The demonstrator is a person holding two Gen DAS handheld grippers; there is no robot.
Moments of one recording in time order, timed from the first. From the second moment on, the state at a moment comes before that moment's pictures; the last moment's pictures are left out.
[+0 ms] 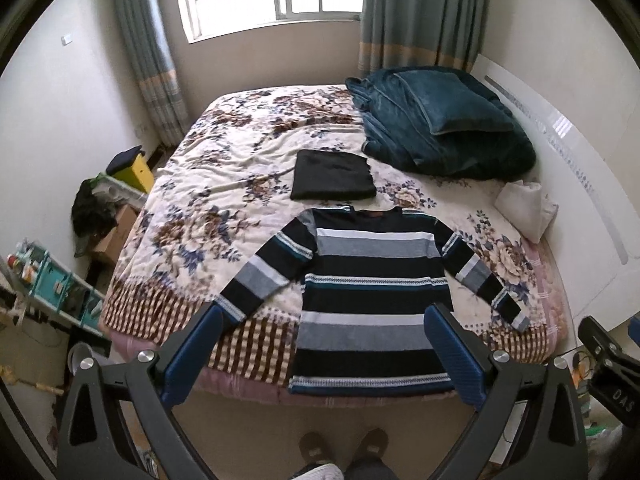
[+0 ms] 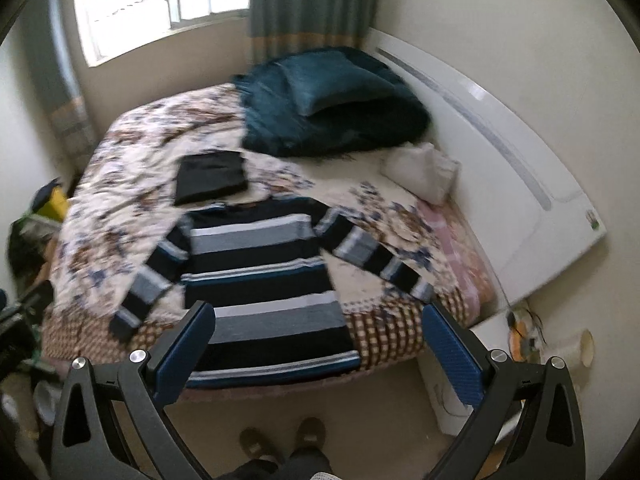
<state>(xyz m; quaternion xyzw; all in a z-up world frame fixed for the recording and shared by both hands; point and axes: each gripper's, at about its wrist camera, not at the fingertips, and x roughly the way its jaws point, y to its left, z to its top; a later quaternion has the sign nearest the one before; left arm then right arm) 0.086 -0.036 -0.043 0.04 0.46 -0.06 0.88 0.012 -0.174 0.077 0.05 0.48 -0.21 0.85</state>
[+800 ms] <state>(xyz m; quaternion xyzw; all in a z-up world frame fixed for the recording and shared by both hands) 0.305 -0.227 -0.347 0.10 0.61 -0.03 0.79 0.110 -0.557 -0.380 0.42 0.53 -0.39 0.62</state>
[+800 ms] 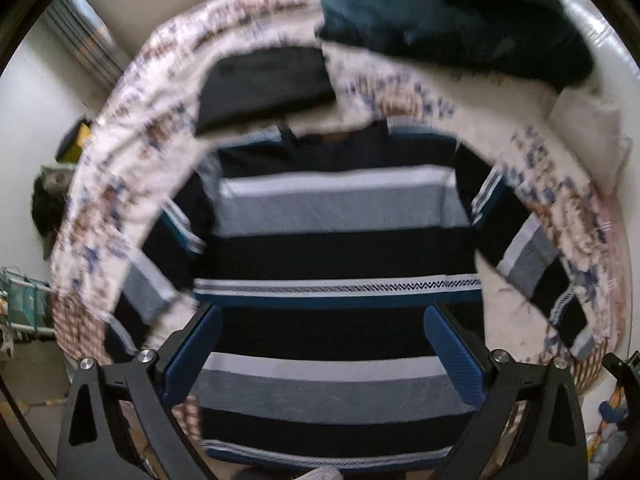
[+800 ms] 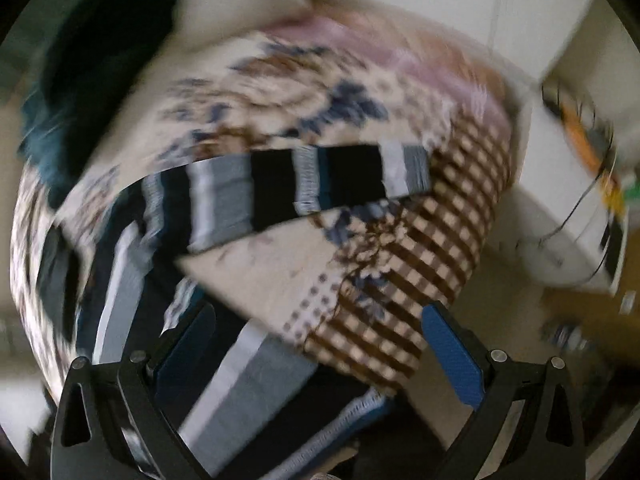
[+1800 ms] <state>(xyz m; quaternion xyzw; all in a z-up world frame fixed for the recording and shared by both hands) 0.408 -0.129 -0.468 0.18 0.58 0.03 0.79 0.327 -0.536 -0.420 0.38 0.39 -0.41 0.73</state>
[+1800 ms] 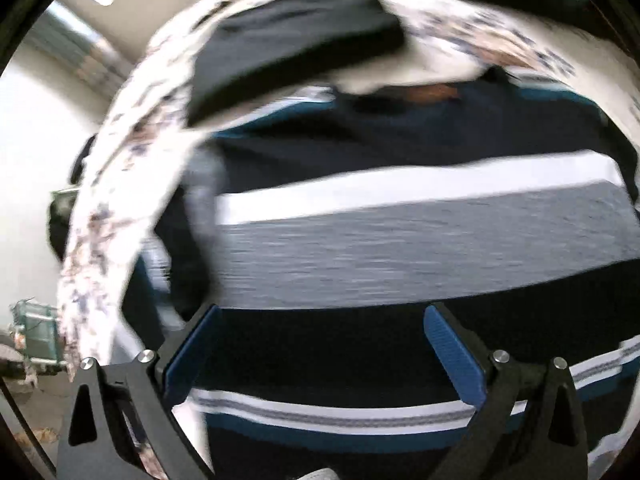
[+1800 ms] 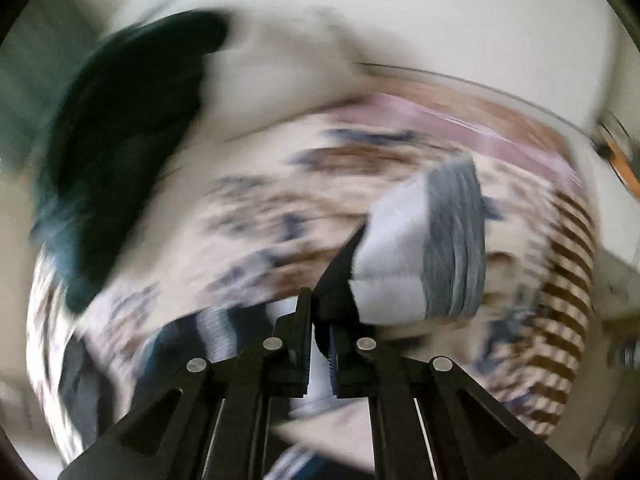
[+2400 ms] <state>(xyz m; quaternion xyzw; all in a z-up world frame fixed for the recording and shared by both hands) 0.378 0.171 -0.474 0.04 0.61 0.27 0.74 0.542 -0.055 -0.562 0.13 0.60 -0.11 0.78</state>
